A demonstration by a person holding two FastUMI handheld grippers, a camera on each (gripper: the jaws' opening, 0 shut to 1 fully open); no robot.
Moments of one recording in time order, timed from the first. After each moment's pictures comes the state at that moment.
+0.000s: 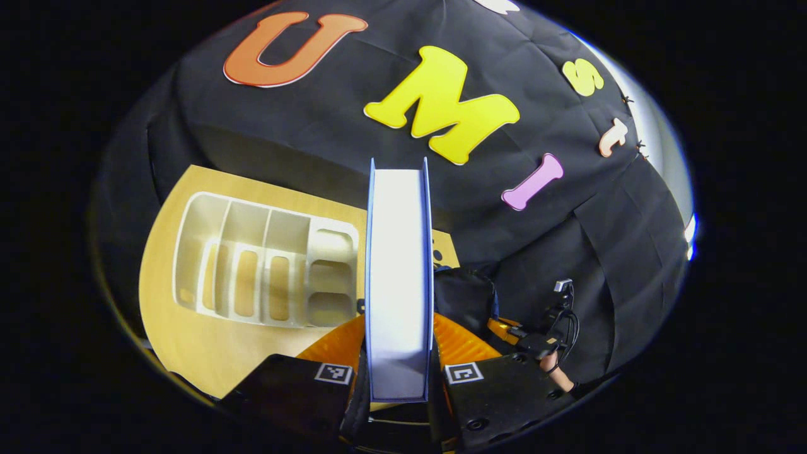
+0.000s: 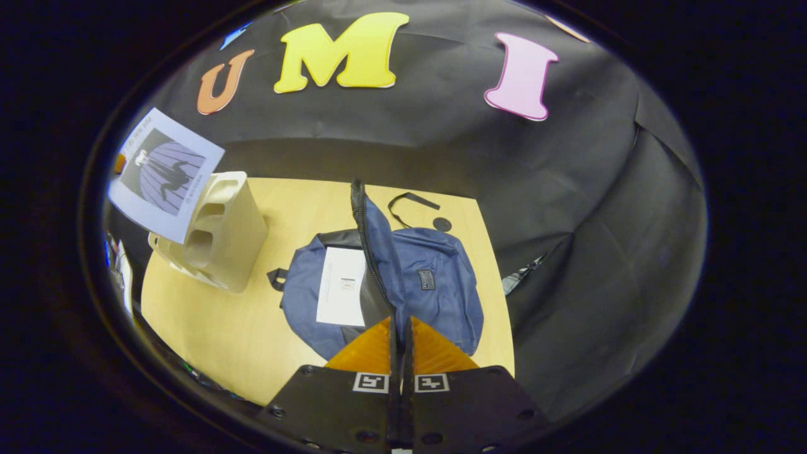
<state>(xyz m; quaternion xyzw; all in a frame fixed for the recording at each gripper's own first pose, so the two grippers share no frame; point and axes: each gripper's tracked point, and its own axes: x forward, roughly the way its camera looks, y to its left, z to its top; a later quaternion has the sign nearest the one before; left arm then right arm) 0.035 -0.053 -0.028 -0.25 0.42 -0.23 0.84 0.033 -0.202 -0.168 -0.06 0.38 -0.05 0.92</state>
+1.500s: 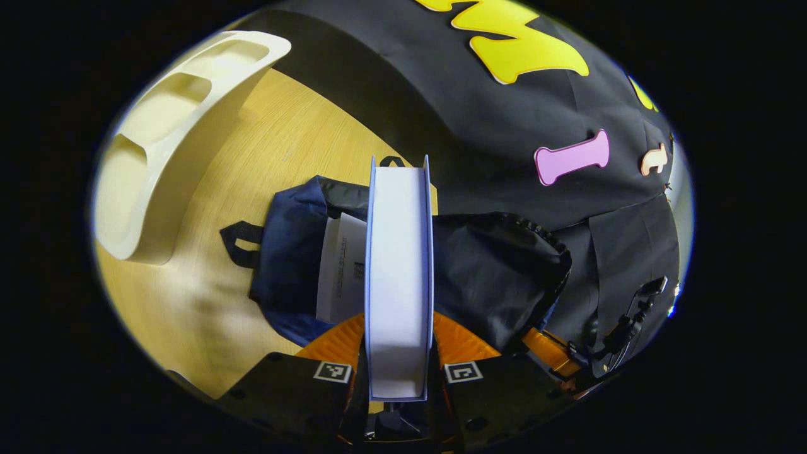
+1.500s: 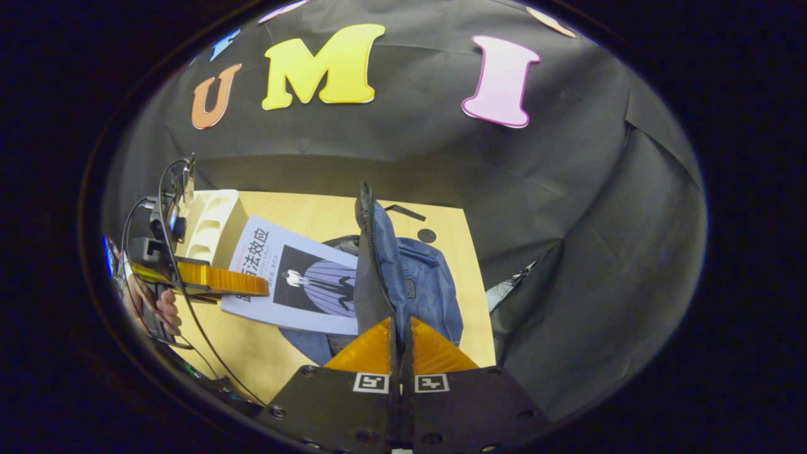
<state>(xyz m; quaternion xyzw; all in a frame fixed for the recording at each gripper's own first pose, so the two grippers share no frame) 0.035 -0.285 -0.231 -0.40 0.49 -0.24 0.74 0.035 -0.238 -0.132 -0.05 0.37 -0.05 0.93</state>
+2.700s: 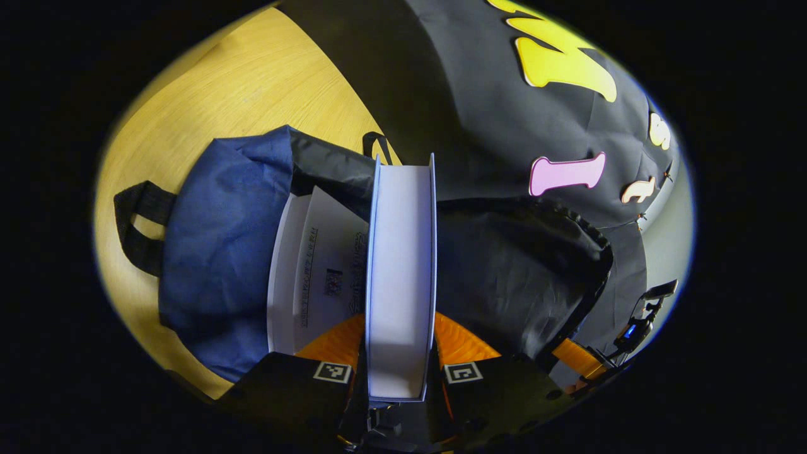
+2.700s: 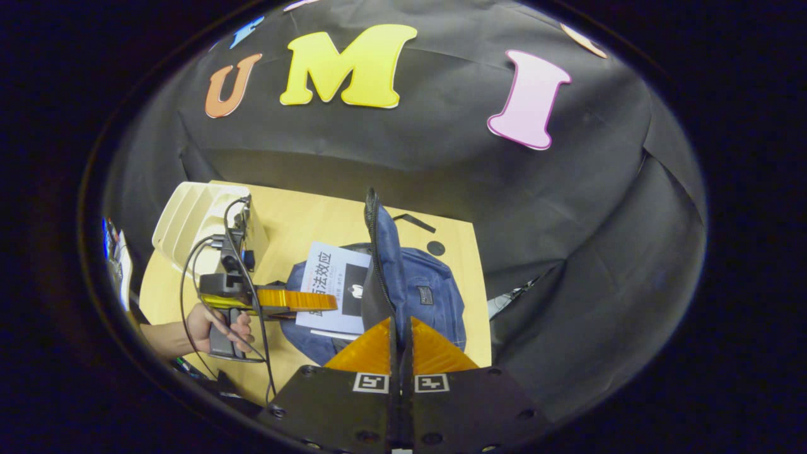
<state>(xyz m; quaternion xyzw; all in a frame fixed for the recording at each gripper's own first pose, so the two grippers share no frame) 0.069 -0.353 -0.287 -0.50 0.45 -0.32 0.67 0.052 -0.208 -0.115 -0.10 0.37 -0.03 0.92</state>
